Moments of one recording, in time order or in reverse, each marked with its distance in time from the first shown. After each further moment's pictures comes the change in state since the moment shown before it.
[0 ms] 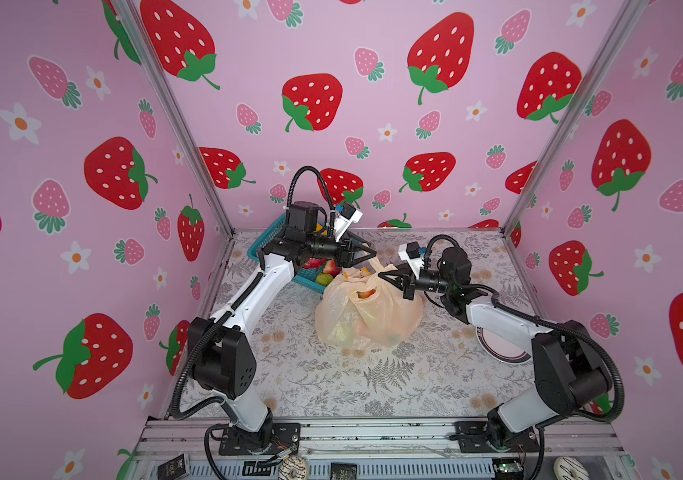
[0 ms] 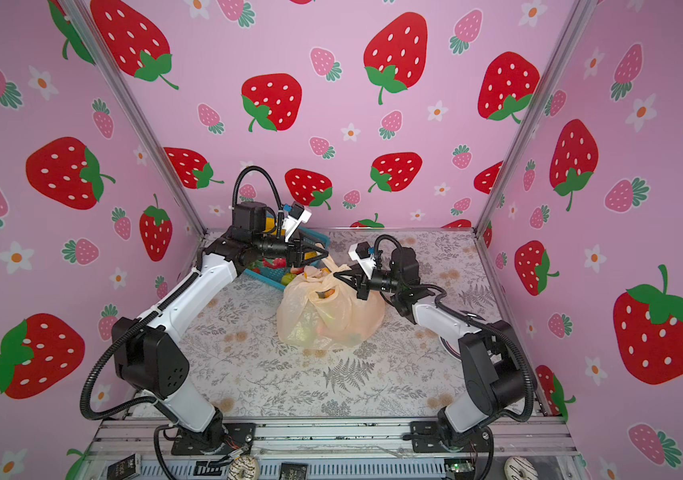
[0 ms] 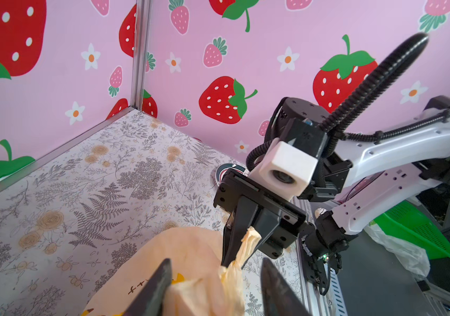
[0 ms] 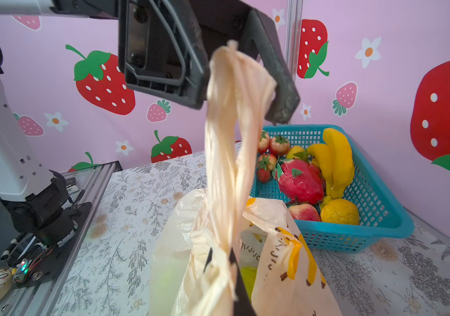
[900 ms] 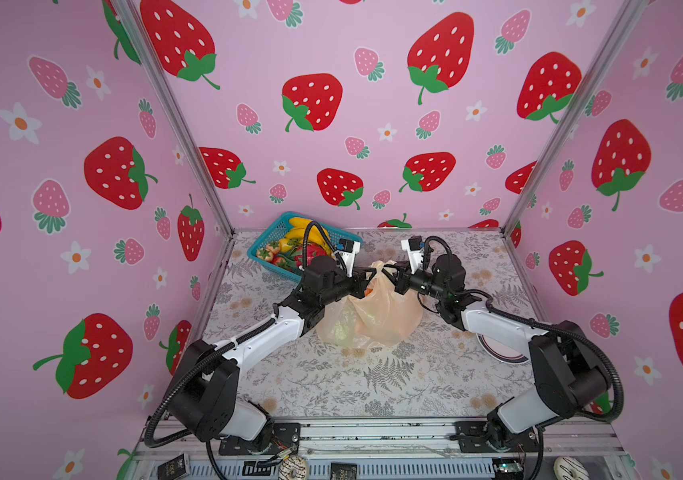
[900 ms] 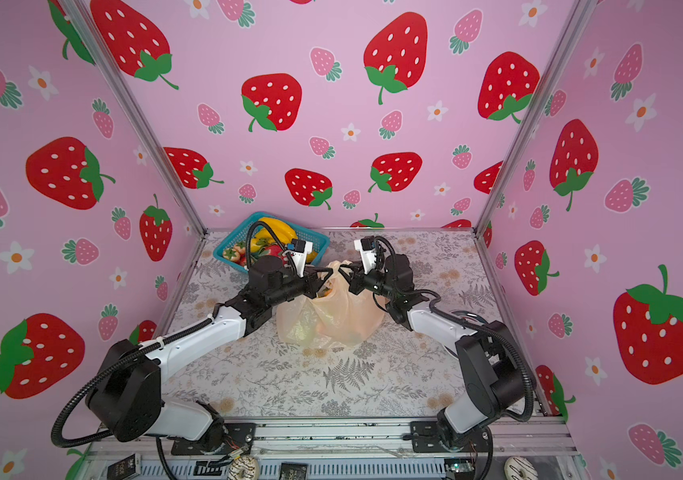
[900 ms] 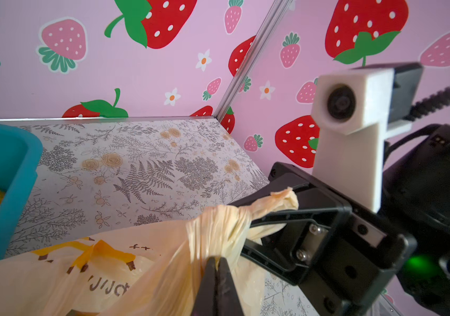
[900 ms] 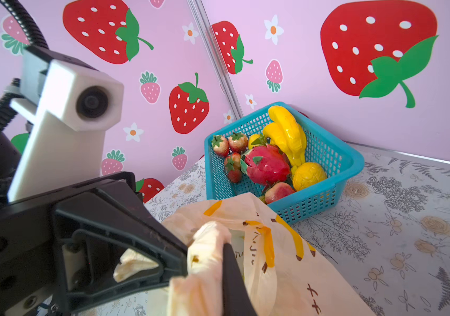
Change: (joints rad) left arm -0.220 -0.230 -0.641 0.681 -0.711 -0.546; right arm 0.055 -0.005 -0.055 0.094 0.364 0.373
